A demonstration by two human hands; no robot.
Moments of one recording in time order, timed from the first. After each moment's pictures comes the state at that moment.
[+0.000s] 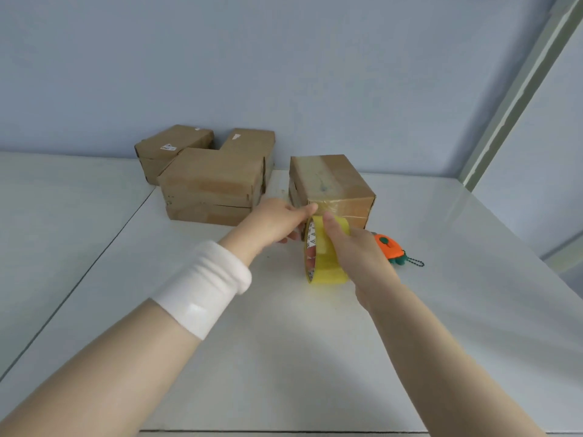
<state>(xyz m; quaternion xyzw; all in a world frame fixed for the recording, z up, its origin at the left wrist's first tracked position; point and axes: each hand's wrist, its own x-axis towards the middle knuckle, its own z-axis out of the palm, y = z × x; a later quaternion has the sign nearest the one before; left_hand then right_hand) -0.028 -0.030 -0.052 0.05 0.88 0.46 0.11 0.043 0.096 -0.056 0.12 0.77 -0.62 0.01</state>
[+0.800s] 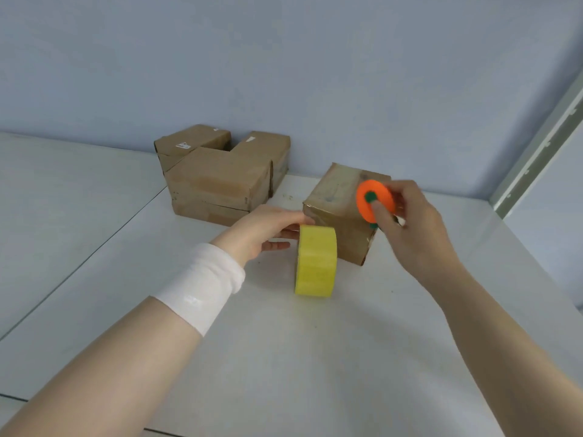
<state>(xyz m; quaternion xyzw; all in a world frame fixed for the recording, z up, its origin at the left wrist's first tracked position) -0.037 -0.020 -0.058 -0.05 0.75 0.64 0.17 -0.001 0.187 -0.039 -0.11 0.87 -0.44 -0.22</state>
